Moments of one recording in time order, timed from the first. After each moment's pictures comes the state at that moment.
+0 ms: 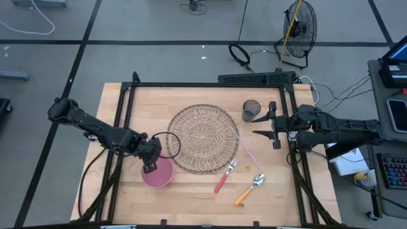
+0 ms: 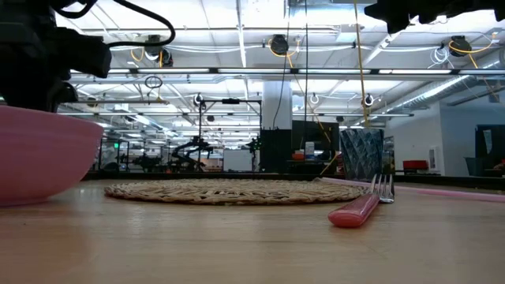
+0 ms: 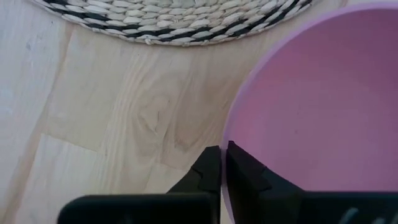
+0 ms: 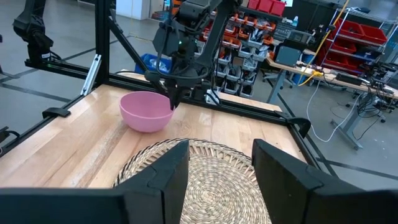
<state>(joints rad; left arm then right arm) -0.36 1.19 0.71 -0.85 -0.06 -0.74 -0.06 0.53 0.56 -0.14 -0.11 -0.22</state>
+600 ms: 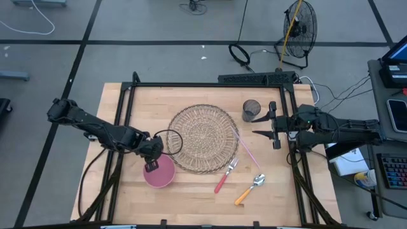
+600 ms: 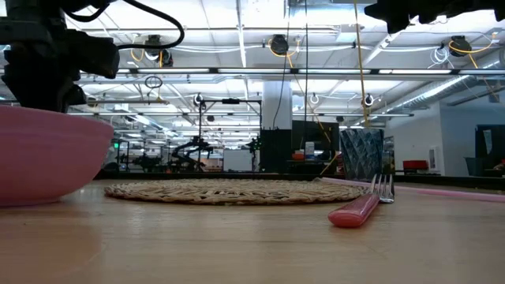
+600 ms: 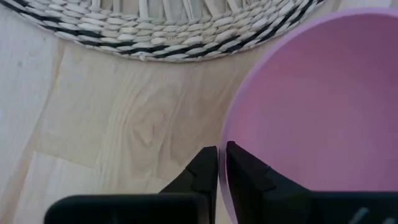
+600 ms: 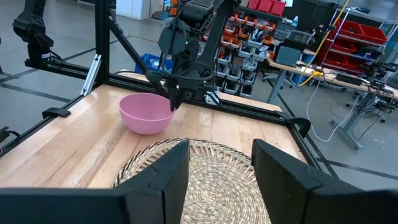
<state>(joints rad) -0.31 1.19 0.71 -0.81 -0.03 -0.68 -0.06 0.53 0.56 -0.14 -0.11 -0.22</state>
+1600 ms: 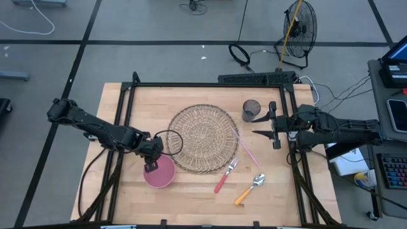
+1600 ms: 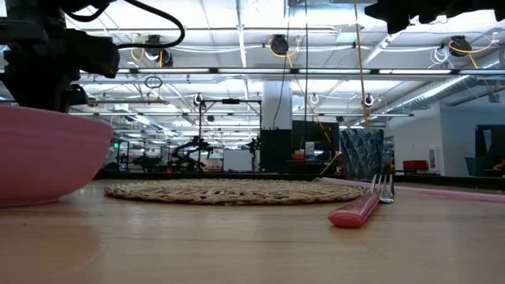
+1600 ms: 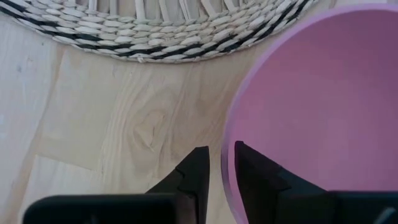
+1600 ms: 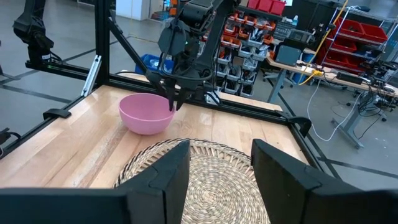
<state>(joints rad) -0.31 1.19 0.71 -0.81 -0.02 -0.66 -0.06 0.53 0.56 -0.14 -0.10 -0.21</state>
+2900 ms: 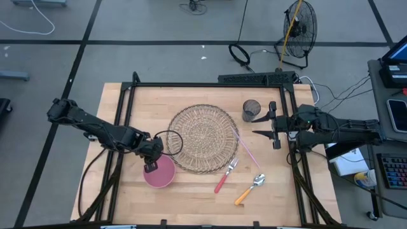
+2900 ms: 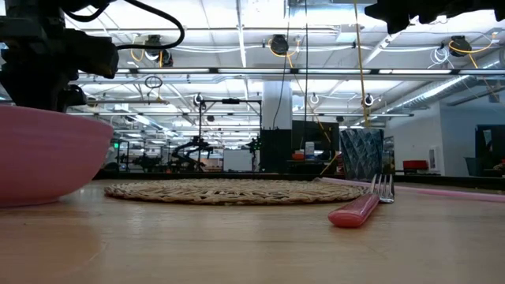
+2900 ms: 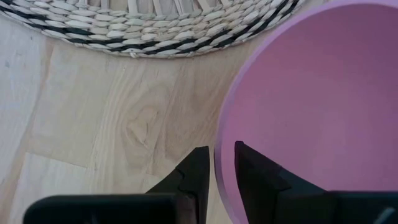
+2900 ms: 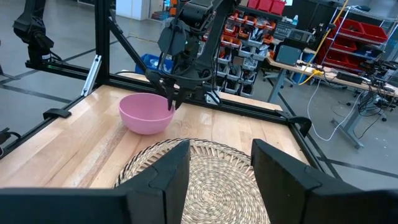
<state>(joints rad) -0.31 1.19 0.71 -0.81 0.00 -0.66 -0.06 0.53 0.56 -0.14 -0.11 -0.21</state>
